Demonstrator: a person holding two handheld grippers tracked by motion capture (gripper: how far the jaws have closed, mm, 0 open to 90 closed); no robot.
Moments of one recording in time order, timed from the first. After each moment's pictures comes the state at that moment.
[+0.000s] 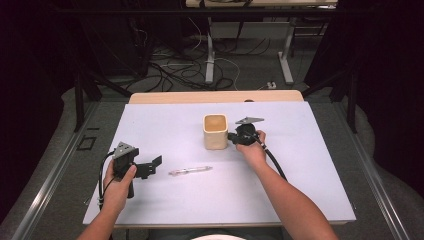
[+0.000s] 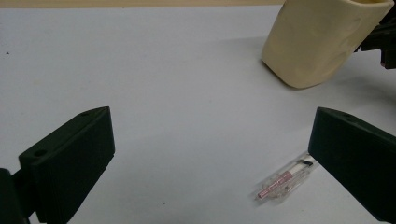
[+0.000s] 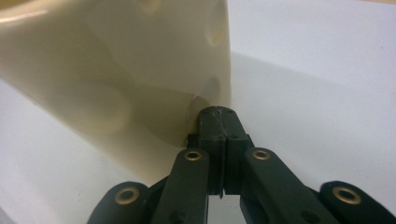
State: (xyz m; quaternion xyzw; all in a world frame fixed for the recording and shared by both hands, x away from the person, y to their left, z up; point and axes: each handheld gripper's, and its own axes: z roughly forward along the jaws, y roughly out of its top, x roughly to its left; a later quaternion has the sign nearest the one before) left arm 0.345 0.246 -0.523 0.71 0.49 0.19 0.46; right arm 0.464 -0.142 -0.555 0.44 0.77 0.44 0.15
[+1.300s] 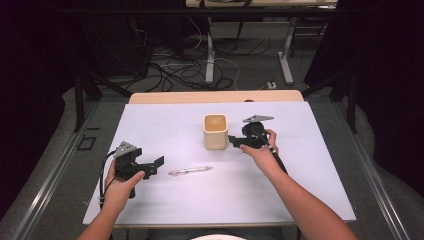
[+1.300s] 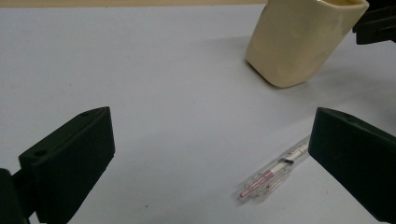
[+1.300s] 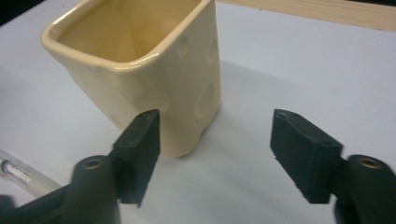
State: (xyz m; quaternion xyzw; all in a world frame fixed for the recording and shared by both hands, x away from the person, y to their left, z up) left arm 0.345 0.239 -0.517 0.73 0.48 0.17 0.46; right arm 0.431 -0.155 -0.510 0.46 0.76 0.42 0.17
